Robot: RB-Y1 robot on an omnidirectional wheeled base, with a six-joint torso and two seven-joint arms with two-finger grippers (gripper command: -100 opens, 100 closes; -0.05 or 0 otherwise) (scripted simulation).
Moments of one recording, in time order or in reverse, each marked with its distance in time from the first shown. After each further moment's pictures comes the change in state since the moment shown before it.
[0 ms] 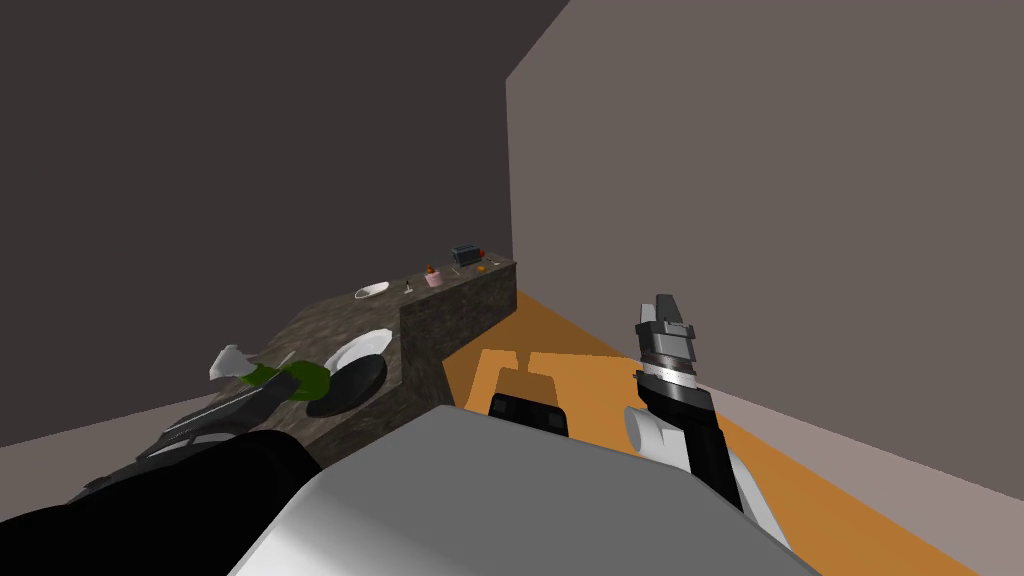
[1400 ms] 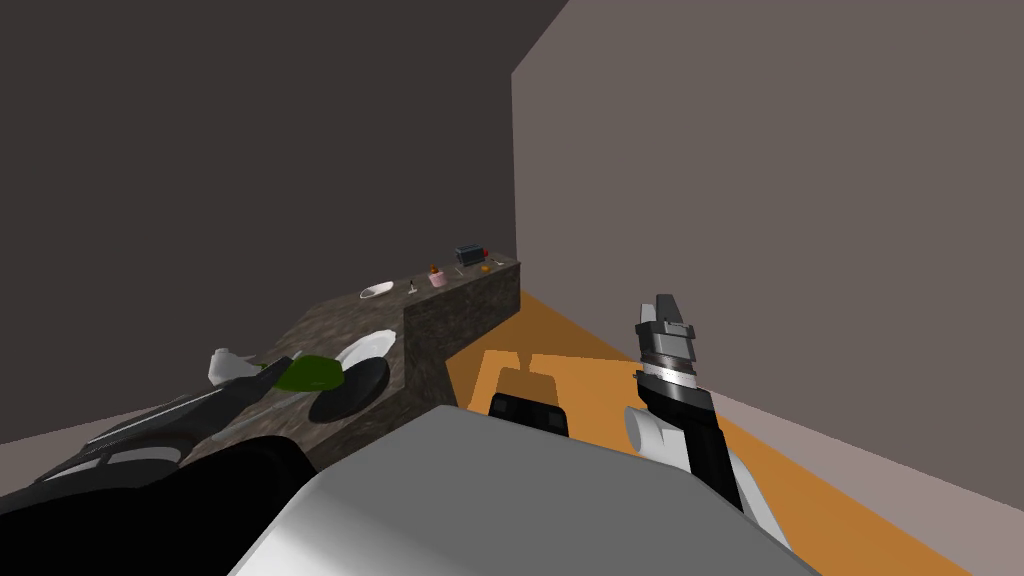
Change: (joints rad) left arm 0.132 -0.008 0.095 -0.160 0.064 0.061 0.117; right arm 0.000 0.000 0.000 0.000 0.000 0.000 0.000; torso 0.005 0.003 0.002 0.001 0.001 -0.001
